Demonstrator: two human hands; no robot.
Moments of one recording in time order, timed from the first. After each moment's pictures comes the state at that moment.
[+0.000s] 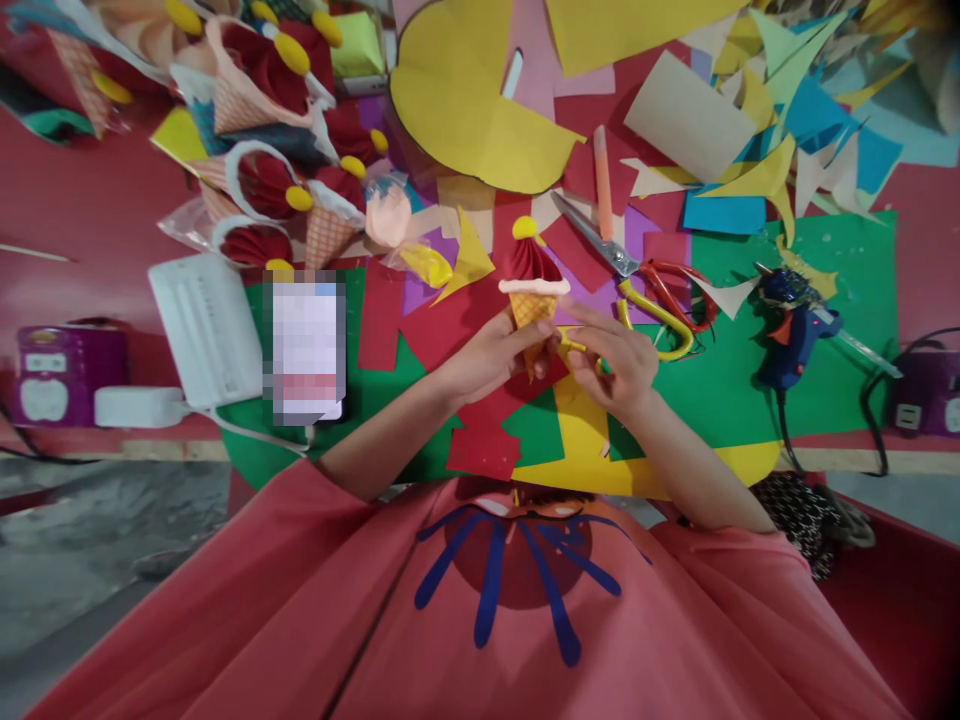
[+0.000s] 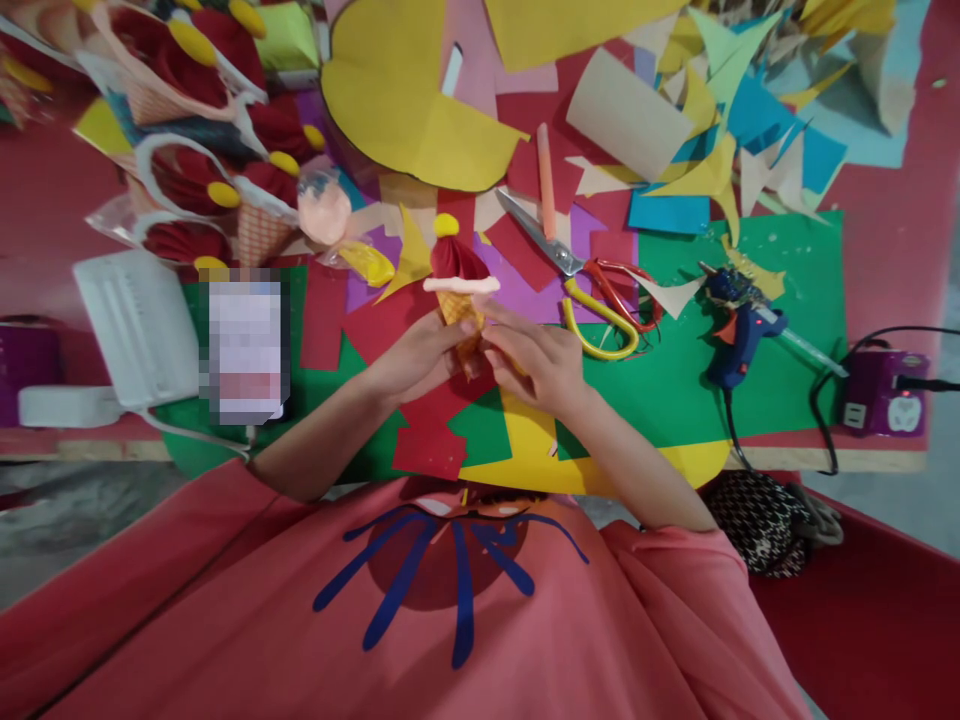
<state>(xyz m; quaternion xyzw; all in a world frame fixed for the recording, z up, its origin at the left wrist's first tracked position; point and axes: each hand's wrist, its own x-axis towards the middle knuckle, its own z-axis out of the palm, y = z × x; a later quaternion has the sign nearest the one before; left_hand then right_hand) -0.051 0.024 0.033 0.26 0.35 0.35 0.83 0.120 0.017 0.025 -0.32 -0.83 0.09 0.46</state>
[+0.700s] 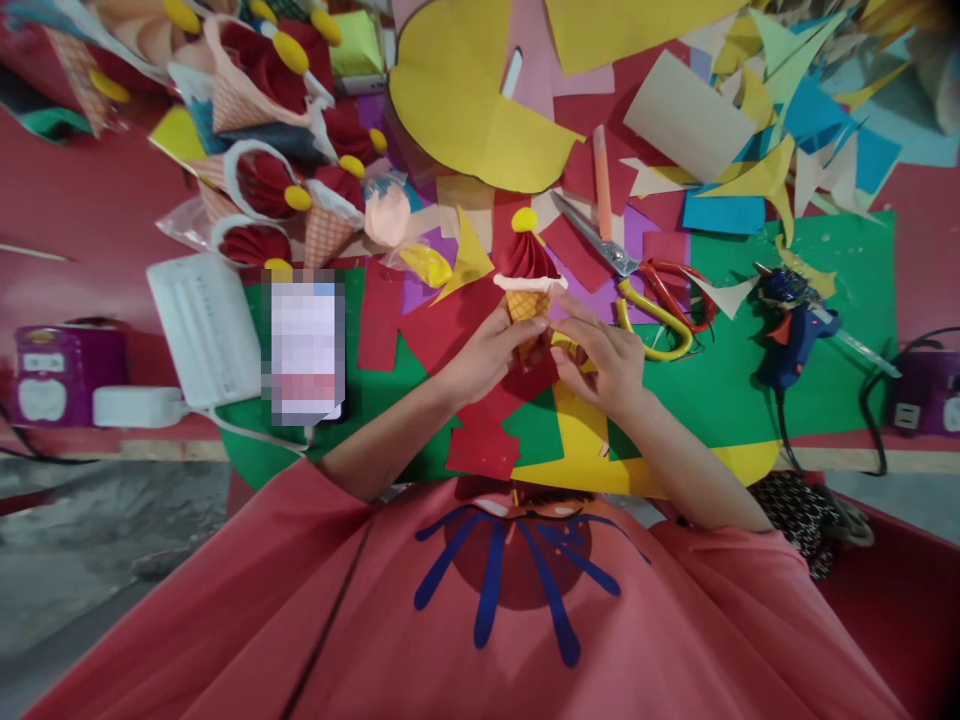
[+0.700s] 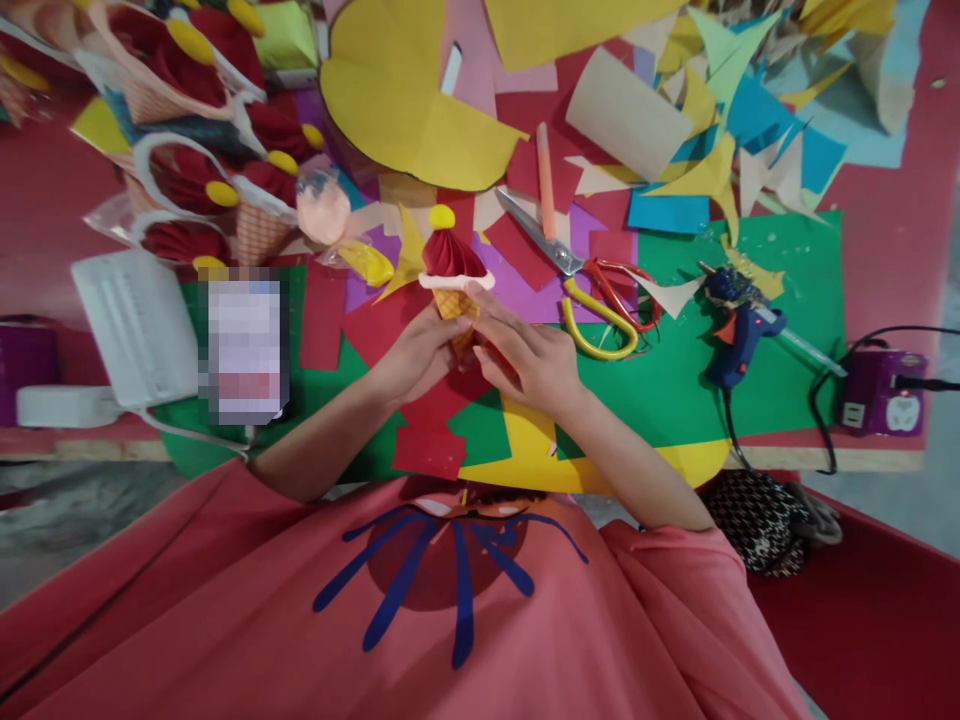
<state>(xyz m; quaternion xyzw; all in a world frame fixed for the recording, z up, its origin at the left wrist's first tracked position) -0.047 0.023 0.034 0.26 0.40 0.41 0.78 0.113 0.016 0.028 -0.35 -0.85 0.08 0.39</state>
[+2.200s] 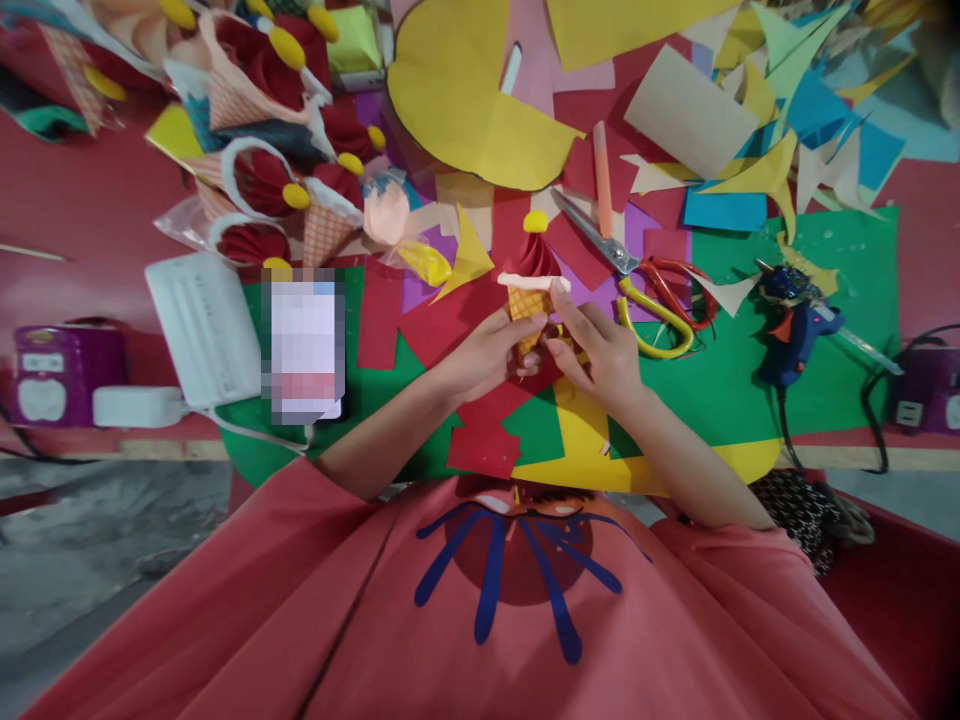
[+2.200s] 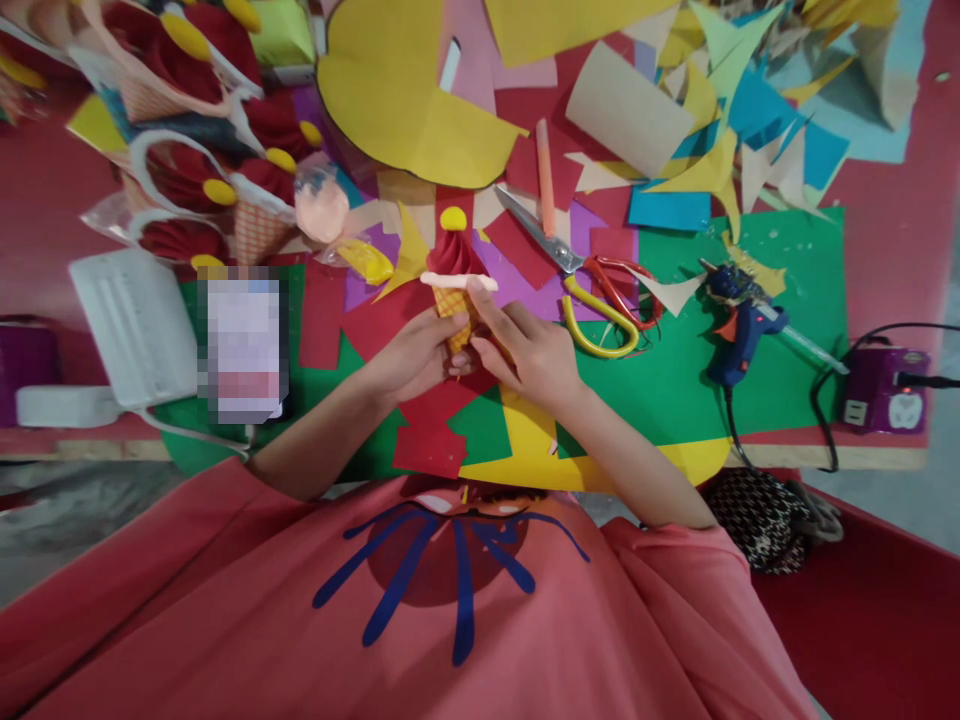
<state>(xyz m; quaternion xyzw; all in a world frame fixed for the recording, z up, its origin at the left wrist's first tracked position) -0.052 0.025 0.038 0.20 0.37 0.35 0.83 0.114 0.016 0.022 -0.41 -0.86 0.09 0.29</state>
